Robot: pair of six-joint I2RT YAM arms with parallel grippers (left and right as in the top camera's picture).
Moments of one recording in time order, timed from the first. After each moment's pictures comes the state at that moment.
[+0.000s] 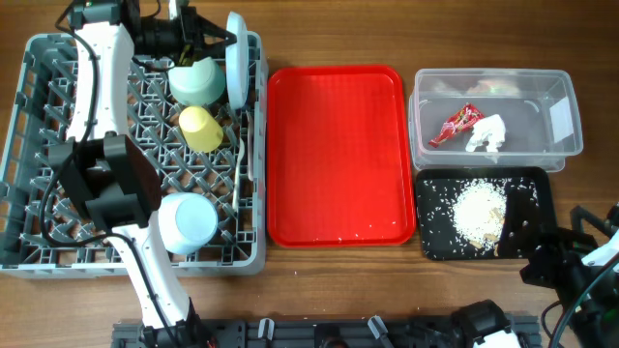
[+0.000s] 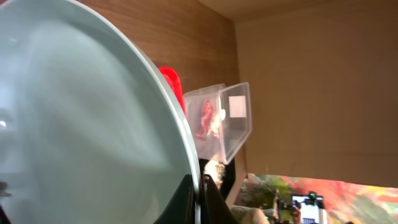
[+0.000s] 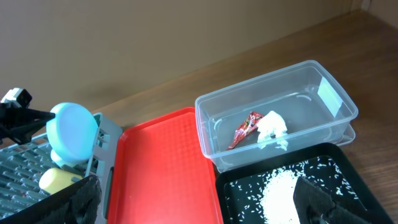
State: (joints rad) left arm 0.12 2.29 2.21 -1.19 1.13 -0.07; right arm 0.32 0.59 1.38 -1.23 0.27 0.49
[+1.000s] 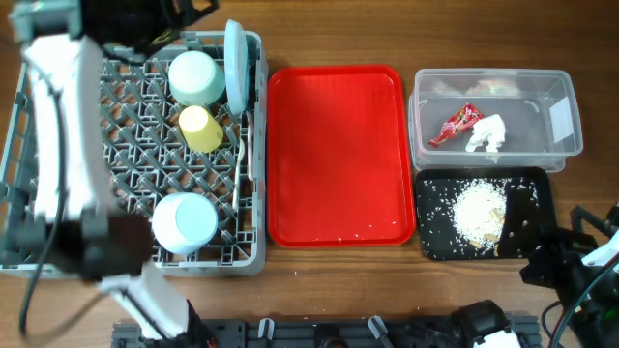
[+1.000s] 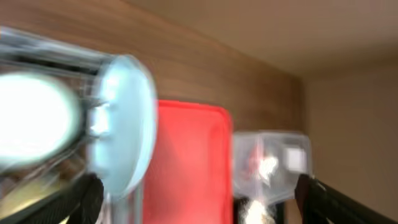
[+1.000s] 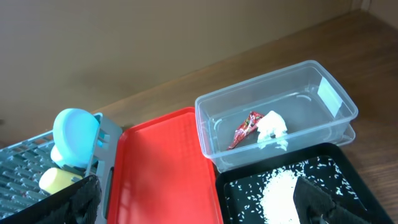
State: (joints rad) left arm 0.11 1.94 2.21 -1.21 0.63 -0.33; right arm 0.32 0.59 1.38 -1.23 0.27 0.49
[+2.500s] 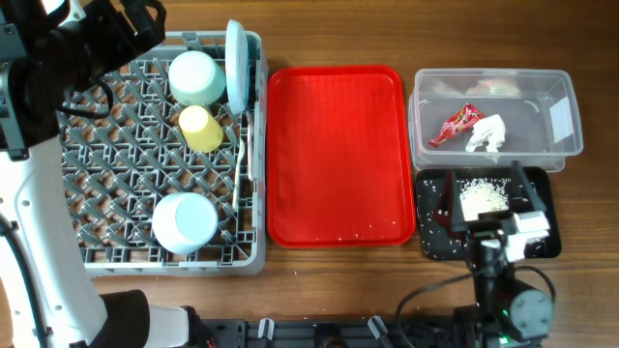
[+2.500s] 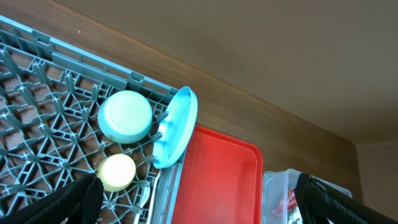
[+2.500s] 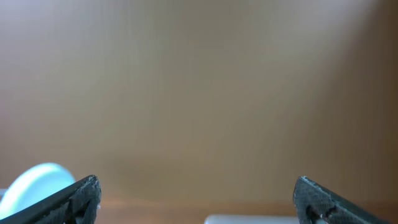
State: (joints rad) left arm 0.09 1.60 2.22 -1.32 0.26 -0.42; right arm 0.16 0.02 0.03 0.33 0.05 0.06
